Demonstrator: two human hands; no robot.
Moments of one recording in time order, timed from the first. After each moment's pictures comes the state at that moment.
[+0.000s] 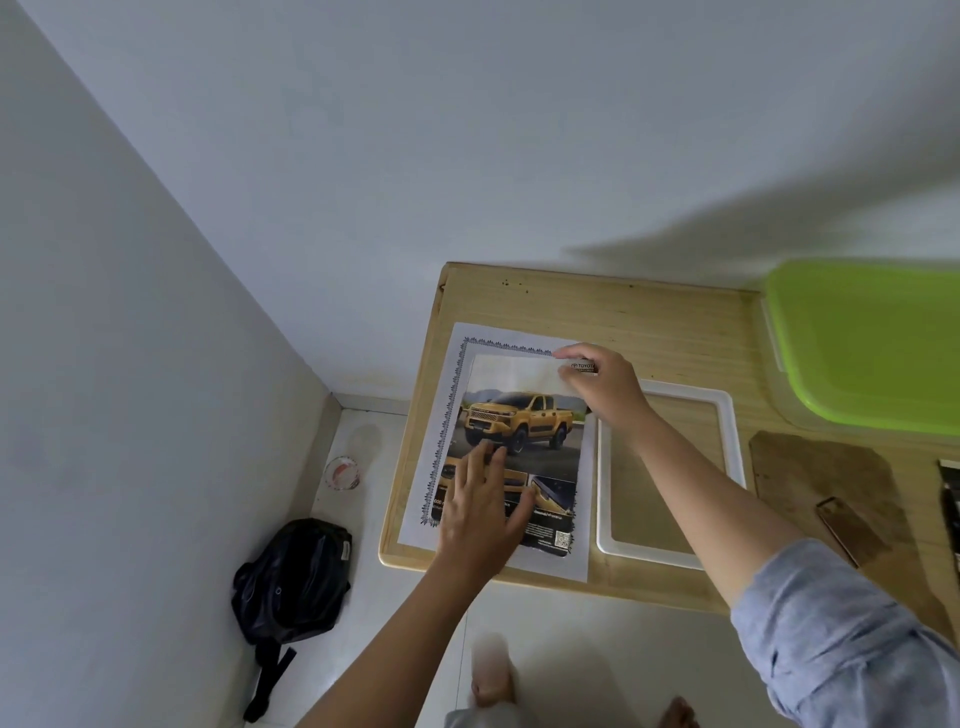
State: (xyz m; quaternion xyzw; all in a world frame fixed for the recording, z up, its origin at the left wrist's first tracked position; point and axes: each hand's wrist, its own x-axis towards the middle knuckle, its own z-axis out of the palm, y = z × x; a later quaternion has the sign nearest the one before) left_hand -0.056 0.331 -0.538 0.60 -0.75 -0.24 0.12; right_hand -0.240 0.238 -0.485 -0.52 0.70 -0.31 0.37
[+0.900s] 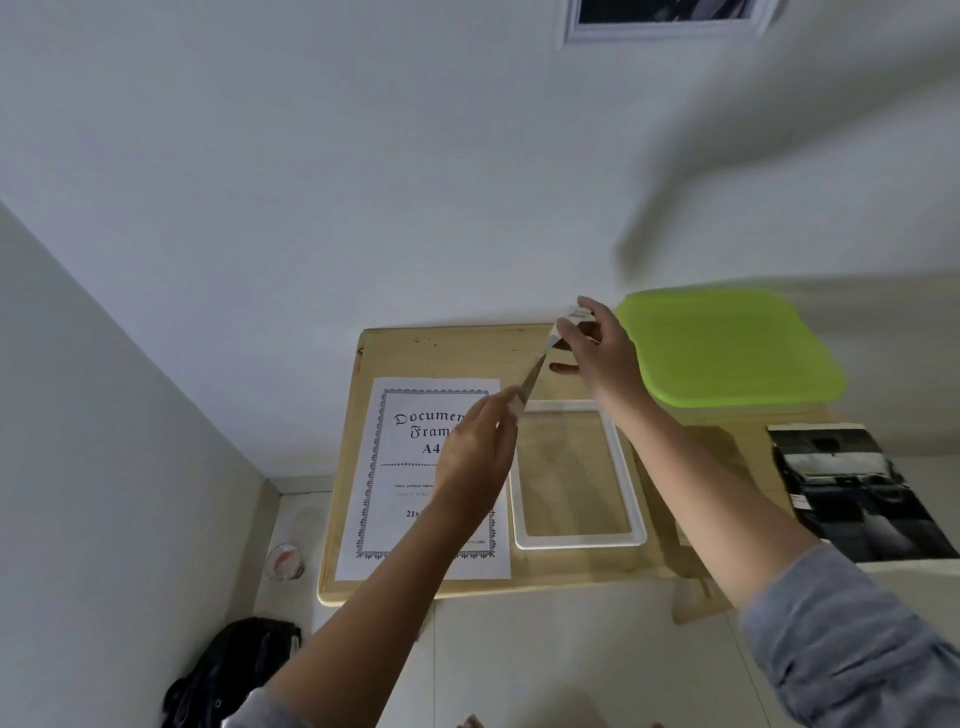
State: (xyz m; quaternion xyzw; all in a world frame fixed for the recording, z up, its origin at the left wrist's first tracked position) left_hand -0.132 0.322 -0.425 0.41 -0.77 -0.29 0.39; right_hand -0.298 0.297 -0.375 -0.35 0.66 -0.57 0.33
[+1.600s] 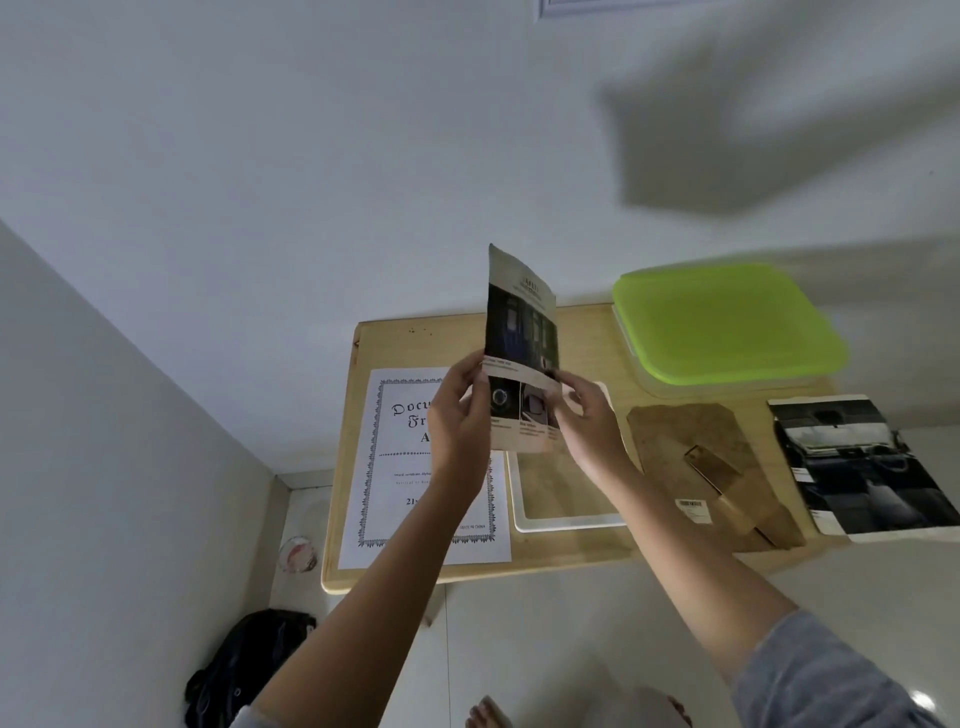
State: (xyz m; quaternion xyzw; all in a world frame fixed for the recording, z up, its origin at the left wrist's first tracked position) left_hand -0.143 0.329 -0.397 0.44 -0.54 -0.51 0.50; right_hand -0.280 0.352 -0.445 -0.38 0.70 -0.51 0.32
